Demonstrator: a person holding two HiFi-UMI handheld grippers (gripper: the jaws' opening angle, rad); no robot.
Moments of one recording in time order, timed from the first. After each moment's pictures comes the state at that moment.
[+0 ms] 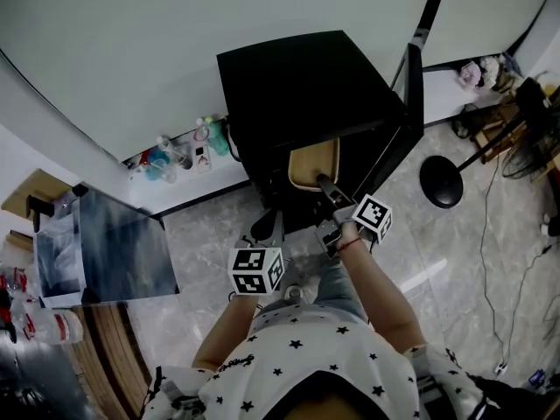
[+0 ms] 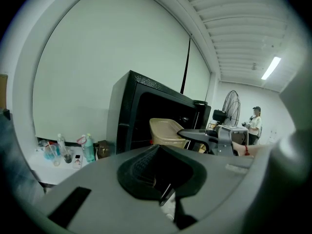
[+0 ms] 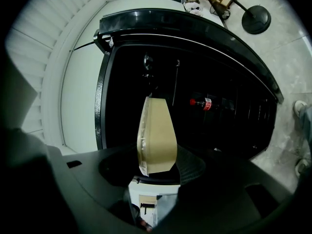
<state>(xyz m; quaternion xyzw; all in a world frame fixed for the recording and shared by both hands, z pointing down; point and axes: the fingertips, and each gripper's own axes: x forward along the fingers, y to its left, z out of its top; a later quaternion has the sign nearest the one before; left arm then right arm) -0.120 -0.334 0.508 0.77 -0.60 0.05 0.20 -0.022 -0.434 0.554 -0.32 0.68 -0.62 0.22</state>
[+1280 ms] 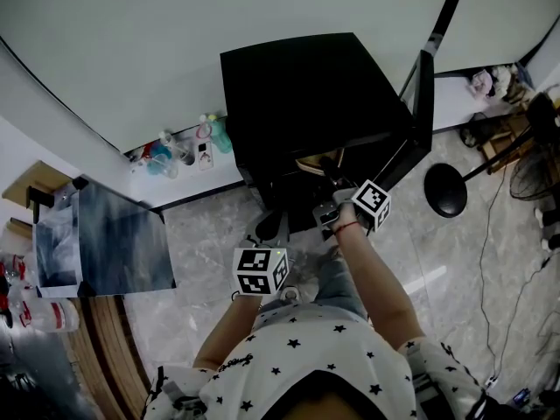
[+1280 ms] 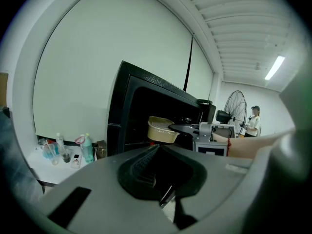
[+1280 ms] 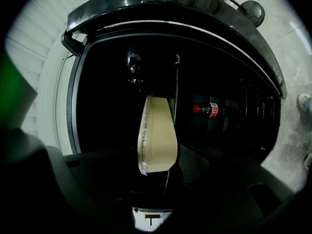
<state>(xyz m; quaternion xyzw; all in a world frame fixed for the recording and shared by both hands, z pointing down) -0.108 -0.363 0.513 0.76 -0.61 0.04 0.20 -0.028 -0.505 0.560 -0.33 0.65 -0.64 0.24</state>
